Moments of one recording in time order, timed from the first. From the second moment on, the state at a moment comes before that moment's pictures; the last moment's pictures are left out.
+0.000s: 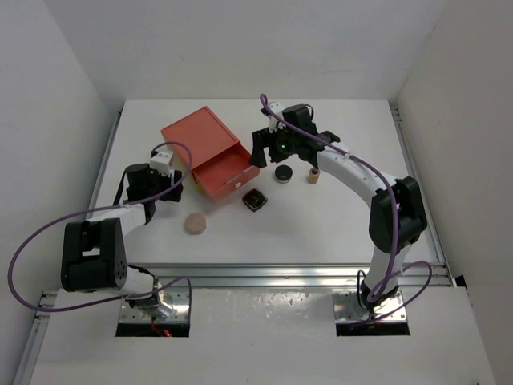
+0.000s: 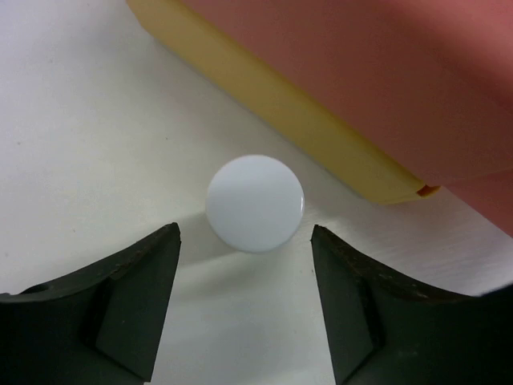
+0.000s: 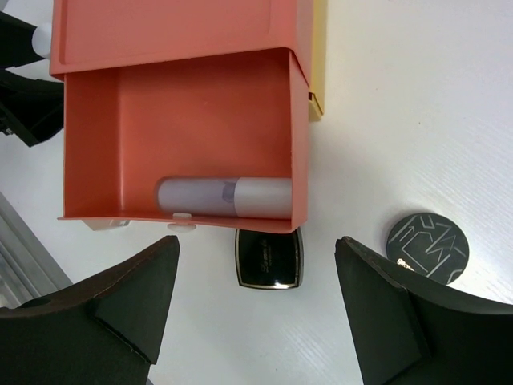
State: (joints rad) left arm 0.11 1.42 0.58 0.31 0.27 0.21; right arm 0.50 1.83 1.47 -0.31 -0.32 0.12
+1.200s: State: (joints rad) left arm 0.08 1.26 1.23 -0.33 0.53 0.47; right arm 0.49 1.68 1.23 -0.25 -0.30 0.13
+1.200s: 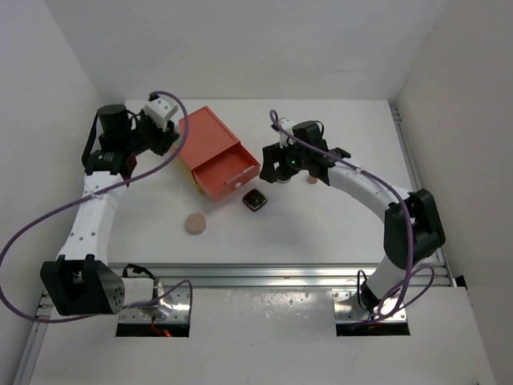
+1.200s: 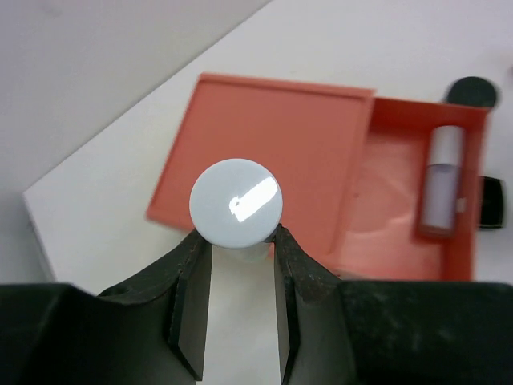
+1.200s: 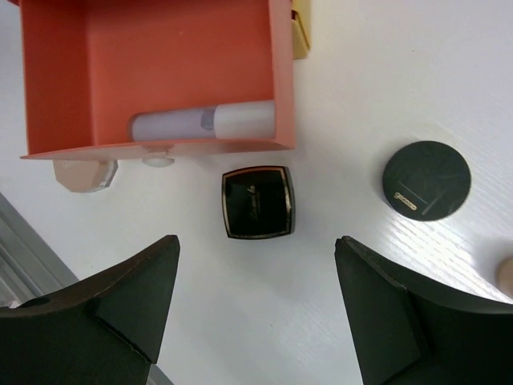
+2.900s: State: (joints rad) left arm -0.39 1.76 1.65 -0.84 0.08 0.54; right arm 0.50 1.64 1.12 -0.19 -0.21 0.20
